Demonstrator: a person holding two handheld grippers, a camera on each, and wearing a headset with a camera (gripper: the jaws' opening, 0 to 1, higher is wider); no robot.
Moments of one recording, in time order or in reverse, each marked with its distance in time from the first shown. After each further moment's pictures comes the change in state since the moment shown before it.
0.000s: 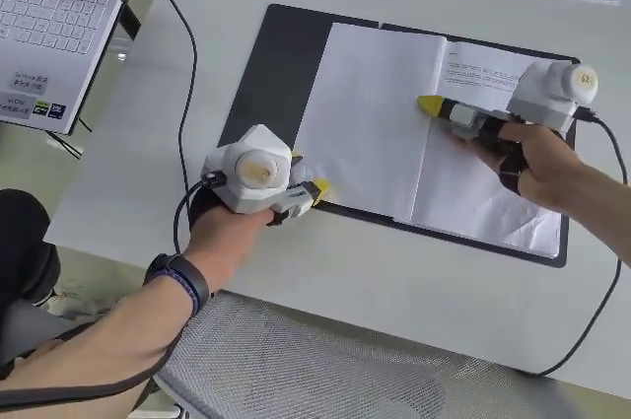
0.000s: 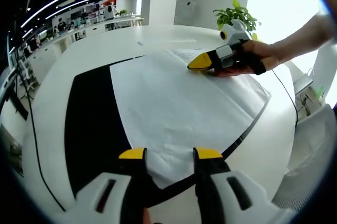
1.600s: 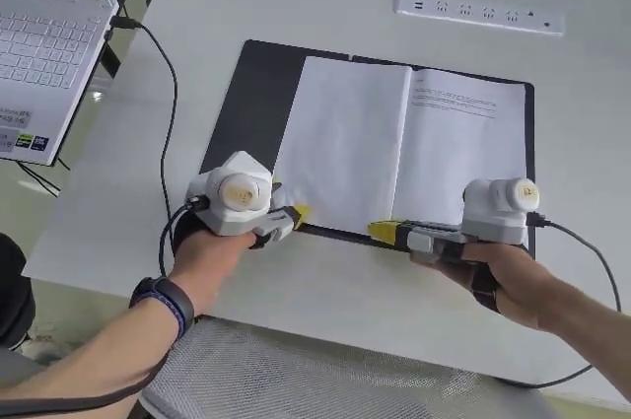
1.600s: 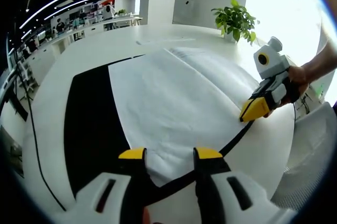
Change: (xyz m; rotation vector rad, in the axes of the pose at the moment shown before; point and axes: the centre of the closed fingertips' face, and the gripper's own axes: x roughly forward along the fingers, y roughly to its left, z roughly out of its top) left arm 0.005 0.003 -0.007 0.009 0.008 -0.006; right arm -0.044 0.080 -0.127 -0.010 0.202 0.078
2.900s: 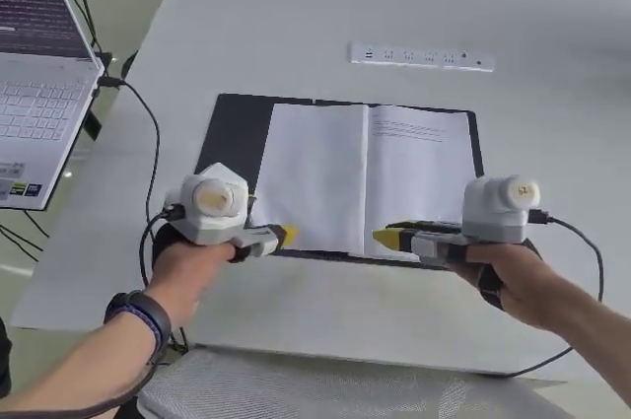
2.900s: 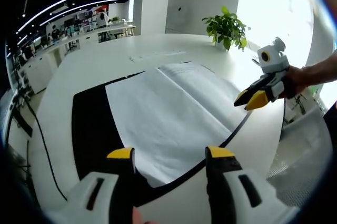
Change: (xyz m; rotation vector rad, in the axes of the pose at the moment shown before) left arm -0.030 -0.012 0.034 0.036 -0.058 -0.044; right arm -0.072 -0.012 0.022 -0.190 -0.069 -0.228
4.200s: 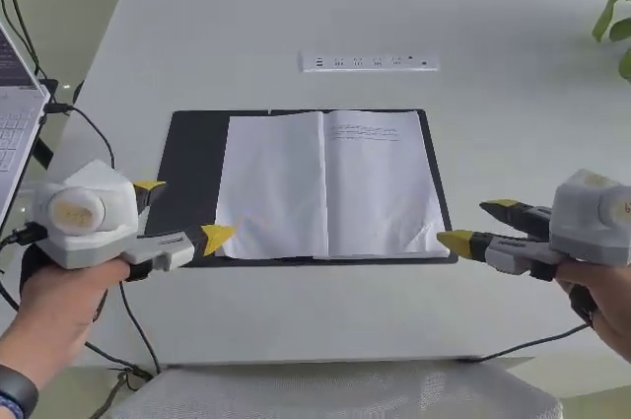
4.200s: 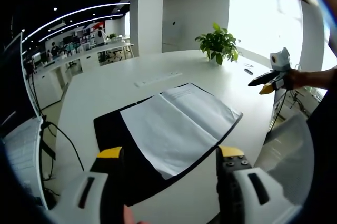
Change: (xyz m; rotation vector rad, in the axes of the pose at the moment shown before) left arm -0.091 -0.003 0.041 0.078 -0.099 -0.003; right arm -0.152 0.003 0.012 -0.202 -0.105 -0.349
